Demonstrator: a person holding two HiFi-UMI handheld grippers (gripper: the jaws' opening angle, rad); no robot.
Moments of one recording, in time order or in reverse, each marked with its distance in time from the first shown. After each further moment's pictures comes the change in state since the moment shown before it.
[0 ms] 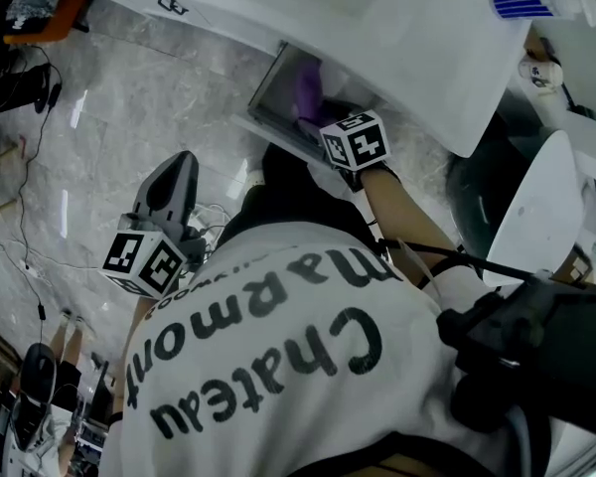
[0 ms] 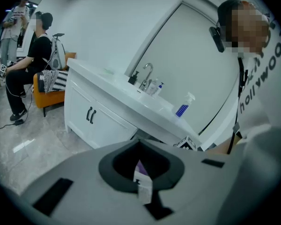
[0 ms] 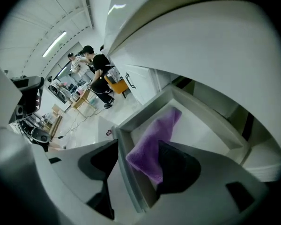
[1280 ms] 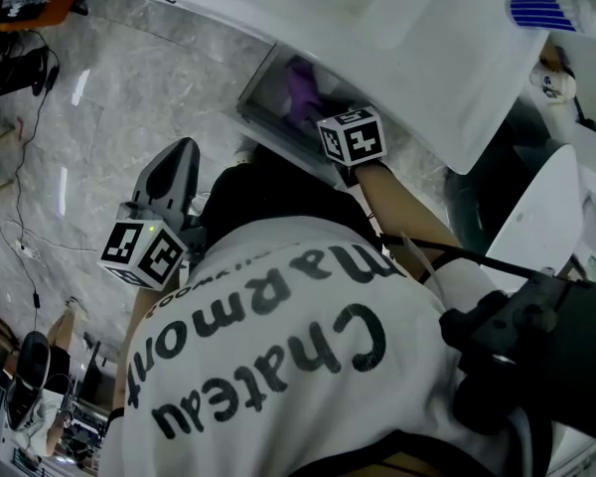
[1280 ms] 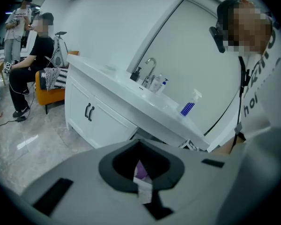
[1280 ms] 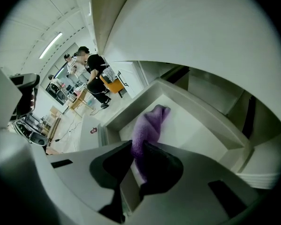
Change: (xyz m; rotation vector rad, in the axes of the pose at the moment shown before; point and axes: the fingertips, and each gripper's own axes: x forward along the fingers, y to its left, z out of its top) left arm 0.041 -0.011 -0.006 -0.023 0.008 0.053; right arm 0.018 -0.035 -0.008 0.032 0.008 -0.006
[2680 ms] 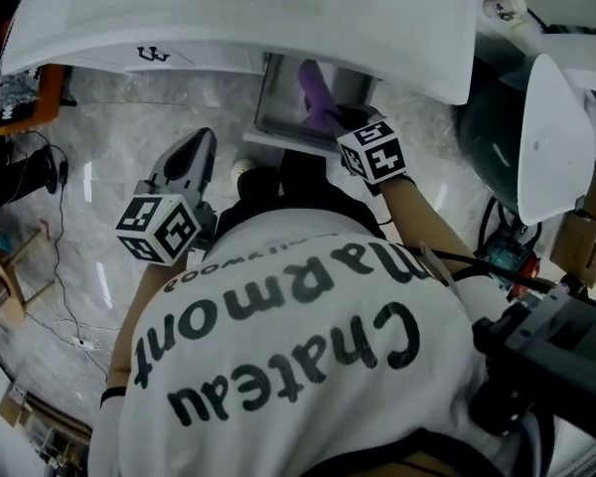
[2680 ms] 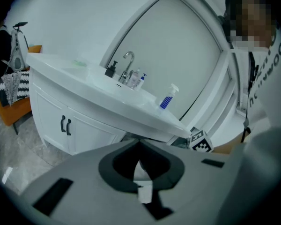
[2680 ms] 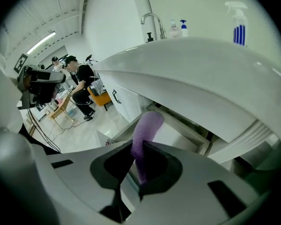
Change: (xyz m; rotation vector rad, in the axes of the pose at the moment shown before) left arm 0.011 0.019 0.050 0.225 0.130 -0.324; right arm -0.082 0.051 0.021 0.049 -0.168 -0.275
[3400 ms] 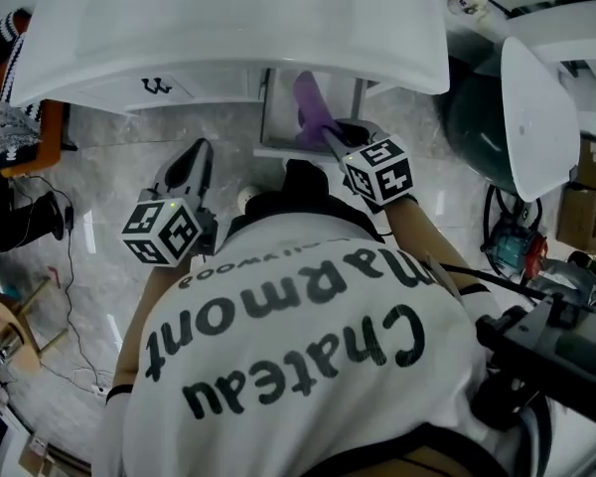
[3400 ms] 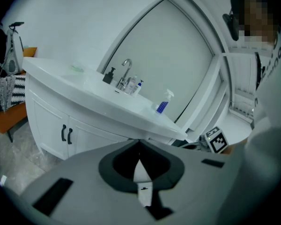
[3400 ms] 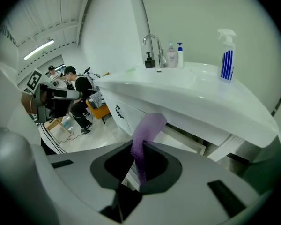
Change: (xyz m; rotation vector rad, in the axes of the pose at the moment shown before) left arm -0.023 0.023 0.019 0.043 -0.046 -0.073; right arm -0.056 0.049 0.036 0.064 -0.142 -0.071
